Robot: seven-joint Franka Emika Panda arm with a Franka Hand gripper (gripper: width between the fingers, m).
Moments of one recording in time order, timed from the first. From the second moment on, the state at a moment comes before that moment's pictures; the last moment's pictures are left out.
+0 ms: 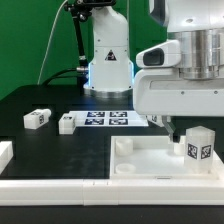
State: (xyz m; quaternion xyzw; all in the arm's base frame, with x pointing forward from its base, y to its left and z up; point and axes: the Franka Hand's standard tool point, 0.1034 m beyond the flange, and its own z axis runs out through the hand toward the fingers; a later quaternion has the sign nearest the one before) arm 0.625 0.125 0.071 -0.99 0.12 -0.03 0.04
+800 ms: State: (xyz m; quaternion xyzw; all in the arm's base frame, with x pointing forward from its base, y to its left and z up) arm 0.626 0.116 0.070 -1.00 -0.05 -0.04 0.01
